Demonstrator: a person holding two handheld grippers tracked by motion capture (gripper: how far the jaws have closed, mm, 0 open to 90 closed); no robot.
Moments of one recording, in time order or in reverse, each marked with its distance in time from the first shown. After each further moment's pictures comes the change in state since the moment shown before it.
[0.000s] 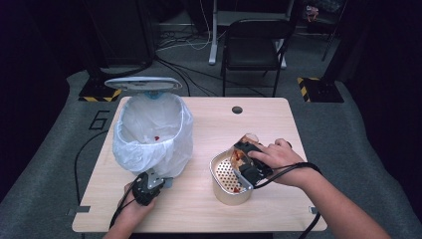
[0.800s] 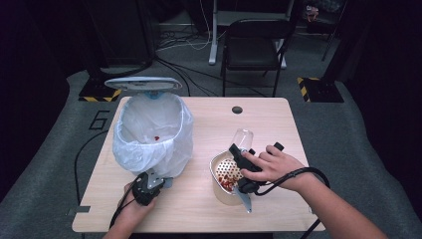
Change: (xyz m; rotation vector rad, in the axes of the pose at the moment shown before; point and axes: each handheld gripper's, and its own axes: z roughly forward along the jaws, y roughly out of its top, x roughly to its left) left arm -0.001 0.000 0.000 -0.004 -0.003 -0.020; right arm 0.038 0.016 0.009 0.124 -0.248 -0.382
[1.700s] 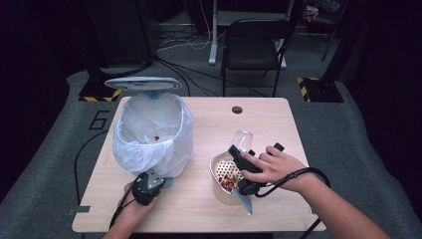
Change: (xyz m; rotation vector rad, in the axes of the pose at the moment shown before) left arm 0.000 0.000 0.000 0.002 0.000 0.002; right arm -0.009 -0.002 -0.007 -0.032 0.021 0.000
